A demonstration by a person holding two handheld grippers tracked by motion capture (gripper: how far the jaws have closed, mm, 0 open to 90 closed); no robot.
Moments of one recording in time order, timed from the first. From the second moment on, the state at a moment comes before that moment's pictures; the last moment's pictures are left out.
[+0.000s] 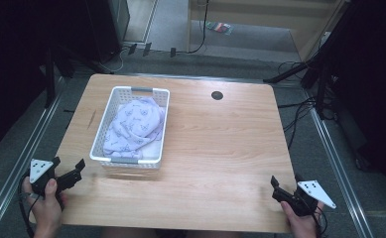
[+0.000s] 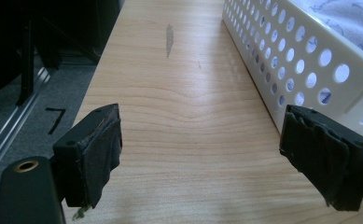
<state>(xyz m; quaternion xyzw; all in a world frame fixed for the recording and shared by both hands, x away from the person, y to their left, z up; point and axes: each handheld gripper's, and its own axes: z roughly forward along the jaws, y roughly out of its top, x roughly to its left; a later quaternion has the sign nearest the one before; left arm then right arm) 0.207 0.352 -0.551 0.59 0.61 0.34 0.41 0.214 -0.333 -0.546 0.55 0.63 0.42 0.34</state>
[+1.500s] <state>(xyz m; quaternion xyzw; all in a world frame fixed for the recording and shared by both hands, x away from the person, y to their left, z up) 0.220 0.322 -0.459 0.65 0.58 0.29 0.39 0.215 -0.334 -0.546 0.55 0.64 0.42 0.33</state>
